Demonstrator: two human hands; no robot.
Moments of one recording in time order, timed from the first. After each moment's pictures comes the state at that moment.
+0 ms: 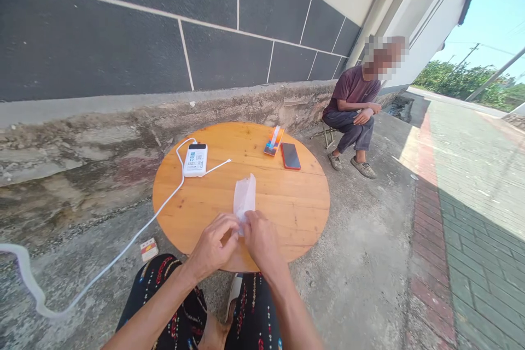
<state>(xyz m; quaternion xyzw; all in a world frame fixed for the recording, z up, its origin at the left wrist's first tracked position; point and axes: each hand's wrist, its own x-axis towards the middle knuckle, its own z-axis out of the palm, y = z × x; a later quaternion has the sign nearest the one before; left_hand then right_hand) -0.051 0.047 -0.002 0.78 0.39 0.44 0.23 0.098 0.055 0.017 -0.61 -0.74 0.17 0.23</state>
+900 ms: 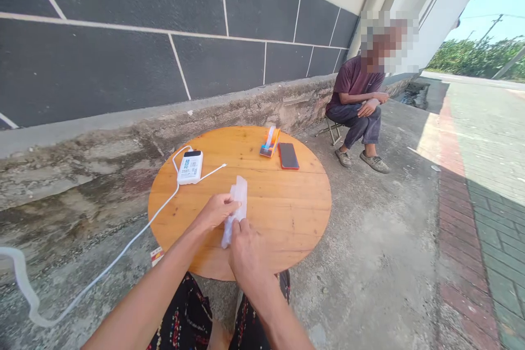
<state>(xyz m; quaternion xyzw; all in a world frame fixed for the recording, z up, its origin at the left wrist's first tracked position) -0.021 0.135 0.011 0.64 0.60 0.29 0.38 0.093 0.042 0.009 -0.60 -0.79 0.07 0.11</state>
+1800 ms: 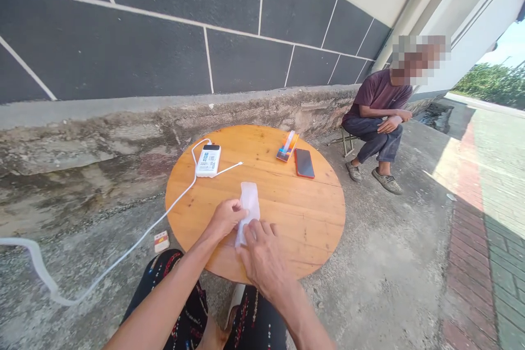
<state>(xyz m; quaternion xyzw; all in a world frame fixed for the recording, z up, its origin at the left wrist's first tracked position) -0.036 0.119 -0.013 0.57 0.62 0.37 0.39 0.111 0.043 0.028 -0.46 -0.88 0.01 0.14</state>
